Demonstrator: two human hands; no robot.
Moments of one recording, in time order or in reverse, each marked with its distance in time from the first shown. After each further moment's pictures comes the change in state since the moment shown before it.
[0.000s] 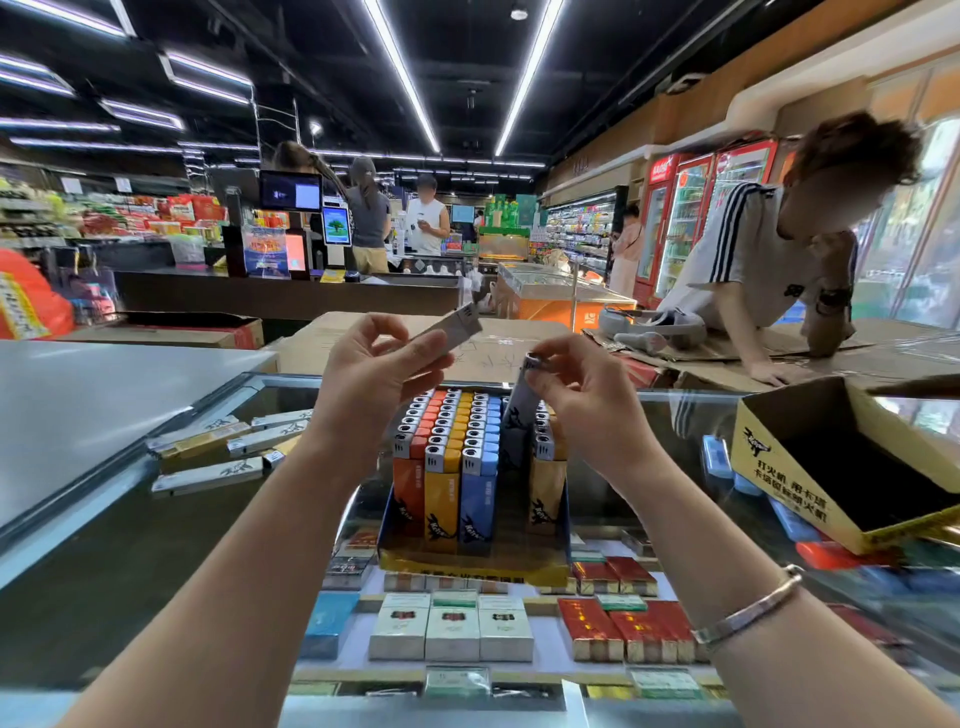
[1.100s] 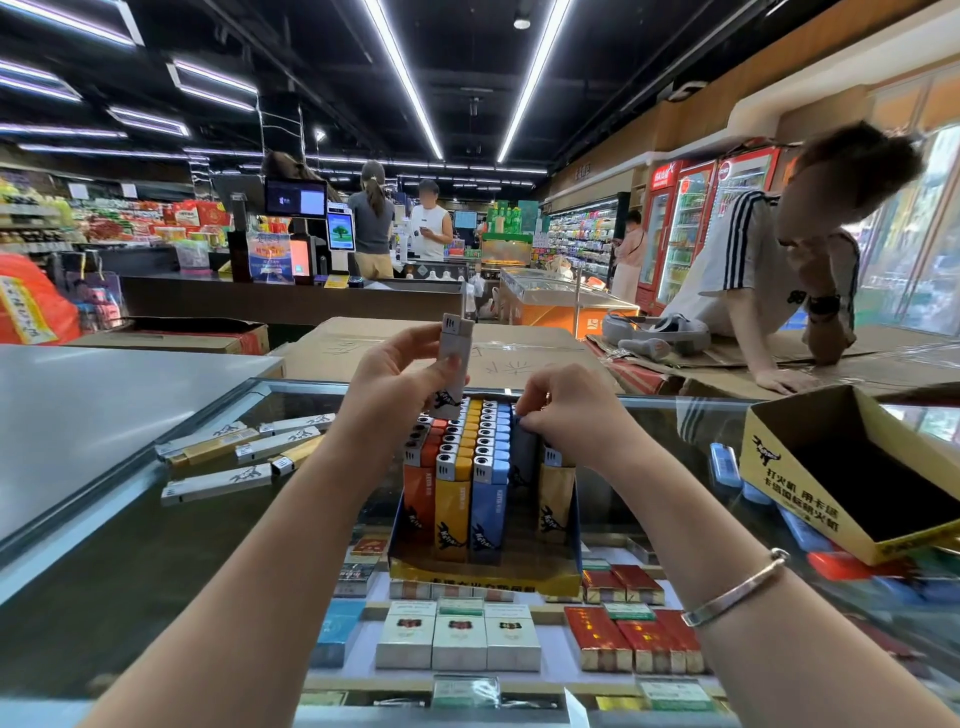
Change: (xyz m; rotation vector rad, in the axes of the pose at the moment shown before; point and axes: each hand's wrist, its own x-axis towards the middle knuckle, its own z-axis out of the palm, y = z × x) left_hand 0.004 -0.007 -0.001 0.323 -0.039 0.011; right_hand 0.015 -0.007 0.010 -0.455 -0.265 0.080
